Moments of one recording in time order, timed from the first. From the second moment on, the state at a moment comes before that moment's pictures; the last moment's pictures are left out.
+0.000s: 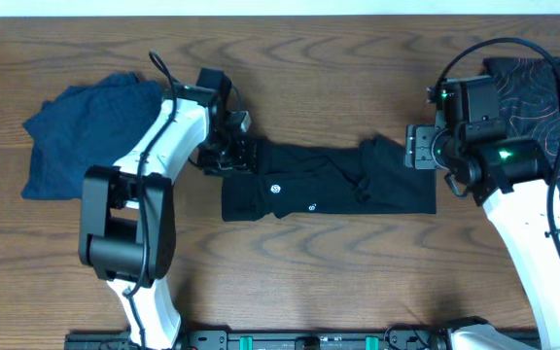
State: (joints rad) left arm -0.22 1.99 1.41 -1.01 0.35 -0.10; right arm 0.20 1.35 1.24 -0.91 0.13 0.17
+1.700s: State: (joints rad) left arm -0.62 1.82 1.68 -1.20 0.17 -0.29; right arm 0.13 1.38 1.24 -0.99 0.15 0.24
